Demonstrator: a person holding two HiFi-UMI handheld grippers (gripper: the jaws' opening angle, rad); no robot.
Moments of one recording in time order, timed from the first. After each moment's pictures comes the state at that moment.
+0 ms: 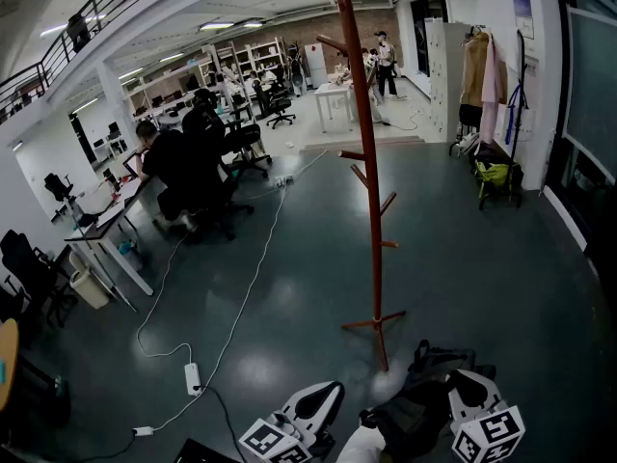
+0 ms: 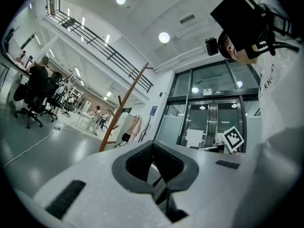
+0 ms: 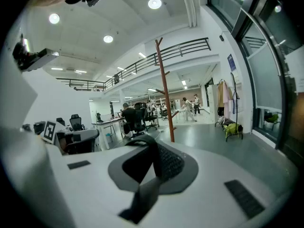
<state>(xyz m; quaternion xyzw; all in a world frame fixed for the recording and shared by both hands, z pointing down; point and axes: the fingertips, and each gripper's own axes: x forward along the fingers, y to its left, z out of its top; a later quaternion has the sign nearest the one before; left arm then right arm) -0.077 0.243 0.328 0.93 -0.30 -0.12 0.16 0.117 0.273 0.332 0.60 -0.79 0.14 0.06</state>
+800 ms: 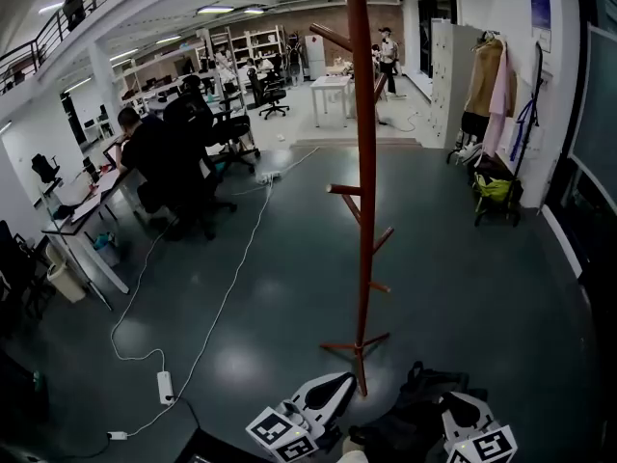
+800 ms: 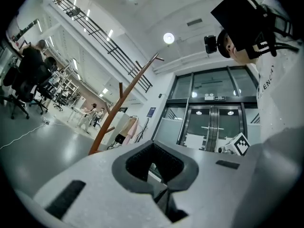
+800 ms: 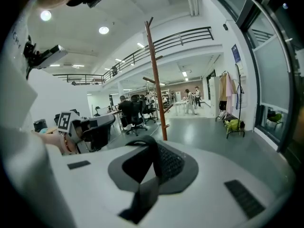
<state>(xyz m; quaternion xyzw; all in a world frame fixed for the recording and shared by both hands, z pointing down) 0.016 0.055 0.341 0.94 -0.26 -0.15 0.17 0.177 0.131 0.366 0.59 -0.78 0.16 0.11</state>
